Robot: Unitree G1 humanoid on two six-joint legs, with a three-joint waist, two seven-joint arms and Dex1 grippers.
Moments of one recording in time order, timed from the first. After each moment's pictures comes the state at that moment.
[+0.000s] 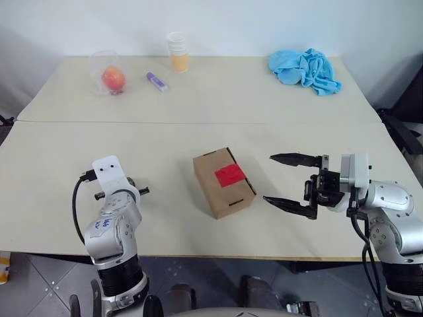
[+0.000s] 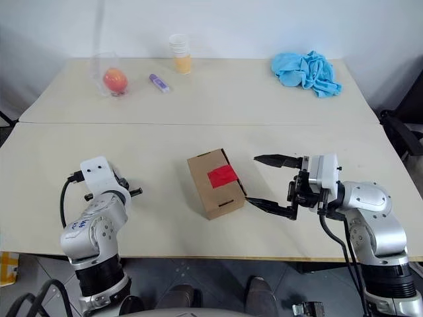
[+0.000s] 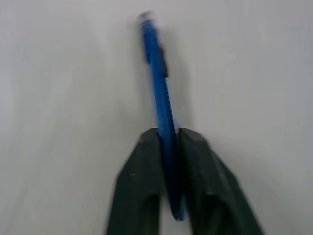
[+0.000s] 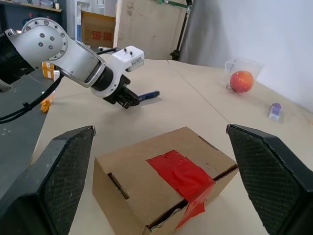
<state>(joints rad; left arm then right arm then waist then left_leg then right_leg) -0.35 -0.04 0.37 -0.46 -0.07 1.19 0.42 -0.25 -0.67 -0.14 -0.25 0.63 0.11 1.20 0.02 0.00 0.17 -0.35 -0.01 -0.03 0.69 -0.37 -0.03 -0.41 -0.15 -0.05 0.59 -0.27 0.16</state>
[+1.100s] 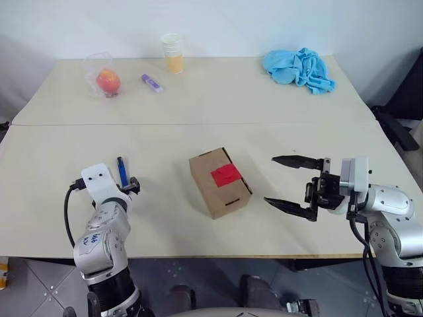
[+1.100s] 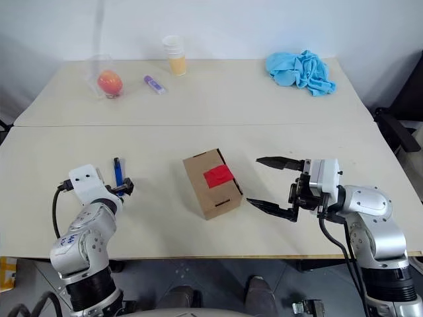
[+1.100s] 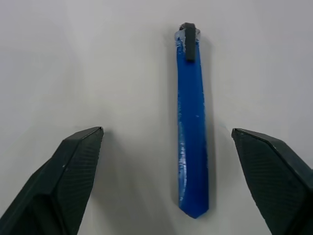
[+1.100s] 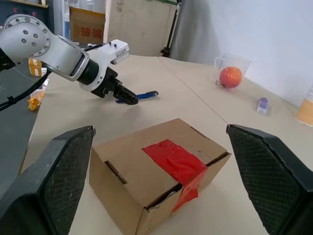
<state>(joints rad) -0.25 0.00 0.43 -0.49 -0.11 1.07 0.28 -0.22 -0.66 -0.14 -0.24 0.61 0.07 1.19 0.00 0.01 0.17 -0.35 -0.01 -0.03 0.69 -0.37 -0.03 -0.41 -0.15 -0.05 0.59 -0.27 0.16</state>
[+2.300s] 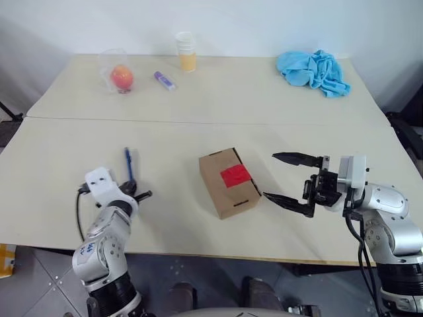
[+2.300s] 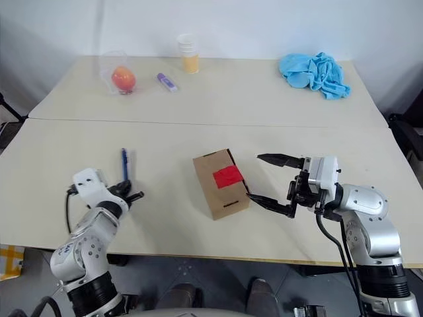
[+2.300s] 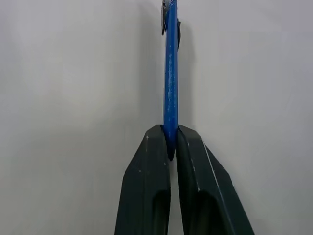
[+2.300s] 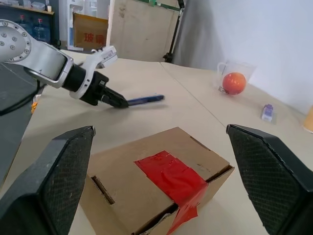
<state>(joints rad) -0.23 -0.09 0.50 -0.48 -0.39 1.03 0.06 -0.24 -0.63 -0.14 -0.20 0.59 0.03 1.19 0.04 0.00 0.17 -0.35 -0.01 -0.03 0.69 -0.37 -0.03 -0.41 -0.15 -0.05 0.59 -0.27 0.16</state>
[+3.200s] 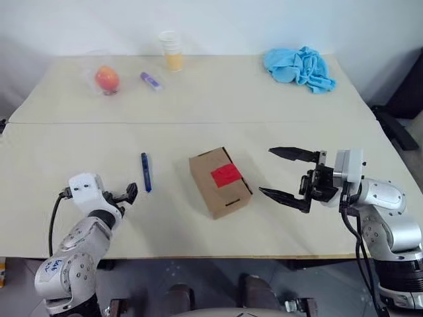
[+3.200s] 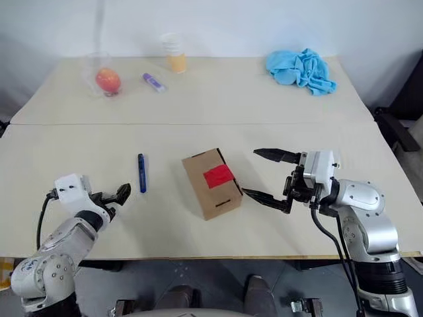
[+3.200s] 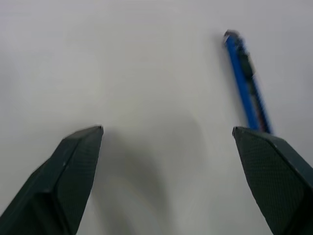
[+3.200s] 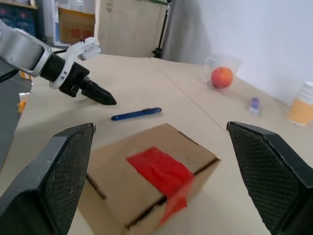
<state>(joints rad) -0.01 0.27 0.36 -0.60 -0.50 0.96 0.16 -0.28 -0.62 -0.12 -0.23 0.62 0.12 1.13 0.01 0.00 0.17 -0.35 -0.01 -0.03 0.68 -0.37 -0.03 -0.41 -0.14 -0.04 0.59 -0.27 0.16</state>
